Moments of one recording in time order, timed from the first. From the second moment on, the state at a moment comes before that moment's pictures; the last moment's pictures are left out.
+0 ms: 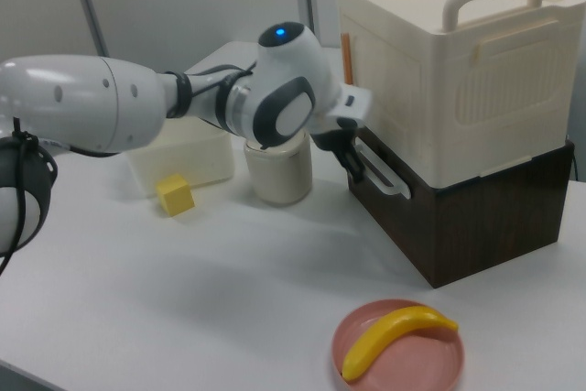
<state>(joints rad) -0.32 0.47 0.03 -1.54 -0.06 2.41 0.45</state>
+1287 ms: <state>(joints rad) 0.02 0.13 0.04 -1.52 -0.07 1.63 0.02</state>
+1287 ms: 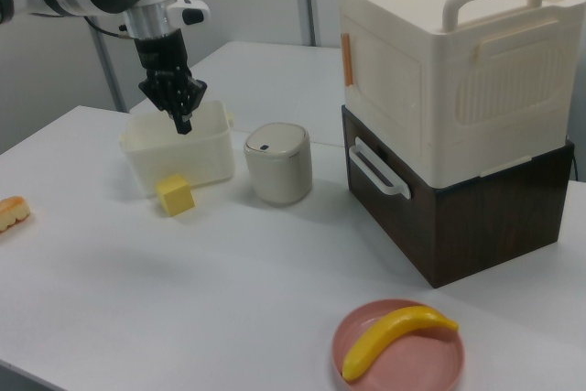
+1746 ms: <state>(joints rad) 0.00 0.10 0.02 -1.52 -0.07 1.62 0.00</state>
